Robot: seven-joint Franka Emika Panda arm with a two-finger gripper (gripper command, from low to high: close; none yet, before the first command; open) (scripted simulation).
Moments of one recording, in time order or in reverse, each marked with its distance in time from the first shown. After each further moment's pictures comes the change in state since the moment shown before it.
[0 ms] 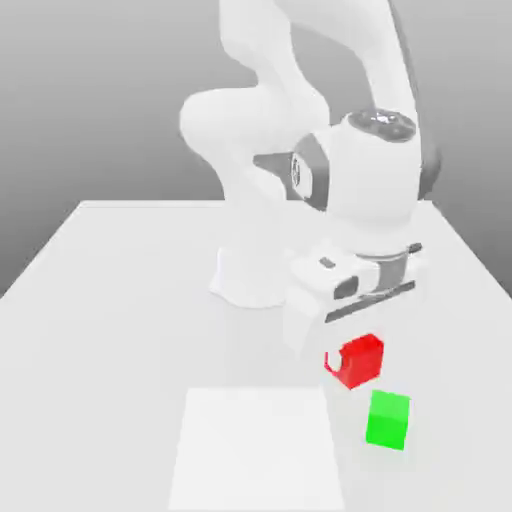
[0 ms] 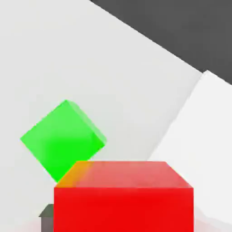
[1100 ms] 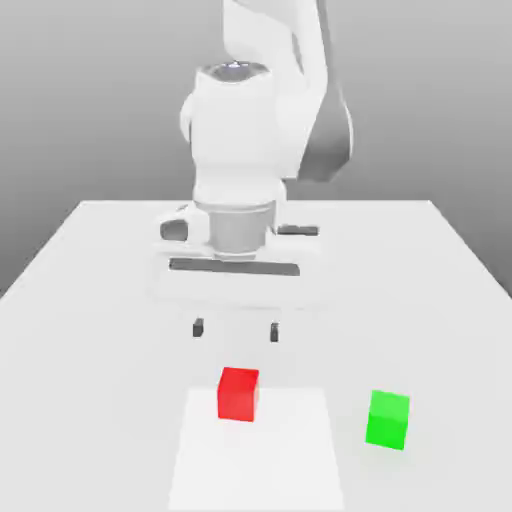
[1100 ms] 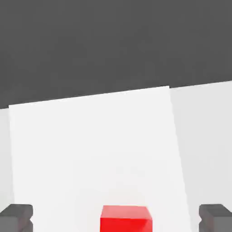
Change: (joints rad) arm -0.345 -0.043 -0.167 -0.189 -0.013 0.173 0.437
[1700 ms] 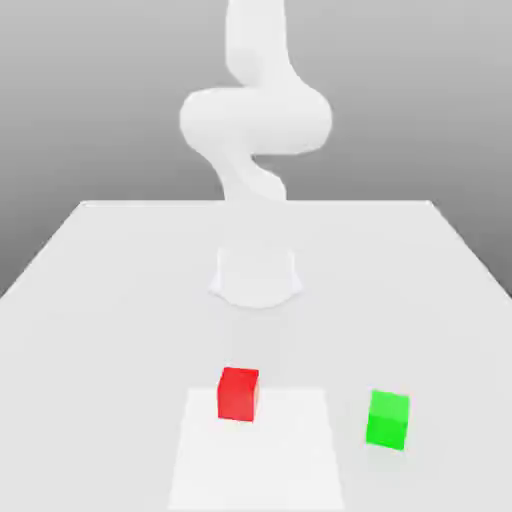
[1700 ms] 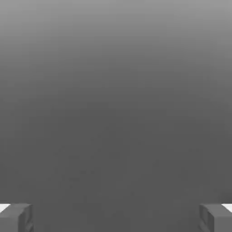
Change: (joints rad) arm 0.048 -0.661 0.014 0.525 0.003 -0.491 -0.055
